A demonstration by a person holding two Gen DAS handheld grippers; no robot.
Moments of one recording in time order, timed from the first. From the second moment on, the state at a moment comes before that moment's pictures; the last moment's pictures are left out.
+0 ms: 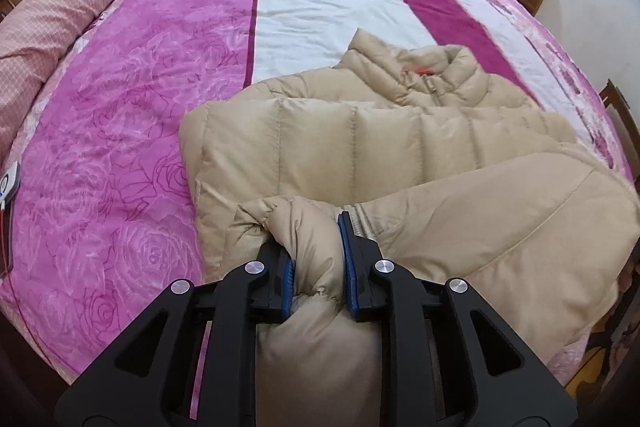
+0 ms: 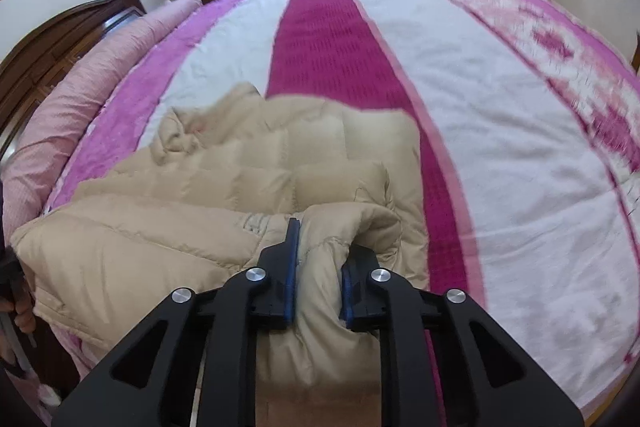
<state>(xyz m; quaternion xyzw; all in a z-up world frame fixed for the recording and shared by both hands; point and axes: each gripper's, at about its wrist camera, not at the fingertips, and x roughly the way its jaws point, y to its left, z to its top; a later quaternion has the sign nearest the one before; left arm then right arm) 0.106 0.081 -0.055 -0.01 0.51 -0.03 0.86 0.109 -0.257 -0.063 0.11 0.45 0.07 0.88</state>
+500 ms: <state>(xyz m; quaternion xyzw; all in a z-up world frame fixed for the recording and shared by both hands) 0.096 0.086 -0.042 -0.01 0.50 -0.06 0.87 0.119 -0.251 -0.079 0.15 0.45 0.04 0.88</state>
